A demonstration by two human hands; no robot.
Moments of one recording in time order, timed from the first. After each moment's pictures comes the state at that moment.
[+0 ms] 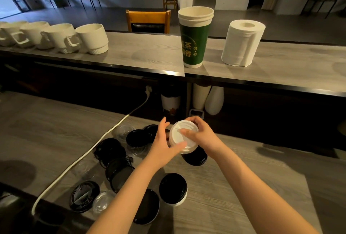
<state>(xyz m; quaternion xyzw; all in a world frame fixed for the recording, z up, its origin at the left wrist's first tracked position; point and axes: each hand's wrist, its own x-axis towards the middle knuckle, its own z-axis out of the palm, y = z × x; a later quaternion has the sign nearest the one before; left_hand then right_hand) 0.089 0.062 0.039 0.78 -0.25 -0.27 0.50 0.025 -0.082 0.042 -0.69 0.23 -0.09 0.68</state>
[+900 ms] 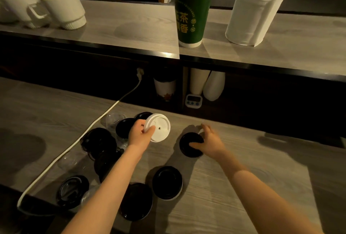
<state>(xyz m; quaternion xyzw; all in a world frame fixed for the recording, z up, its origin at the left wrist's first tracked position) 0.143 0.056 -0.015 0.84 -0.06 -0.21 0.50 0.015 -0.128 -0.055 -0.86 0.33 0.10 0.38</state>
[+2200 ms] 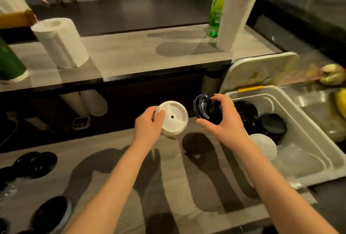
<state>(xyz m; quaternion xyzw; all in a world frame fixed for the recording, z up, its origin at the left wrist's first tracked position) -0.157 -0.195 0.092 0.76 -0.41 -0.18 0.47 -0.347 -0.289 0.096 -0.82 0.41 -0.31 0.27</state>
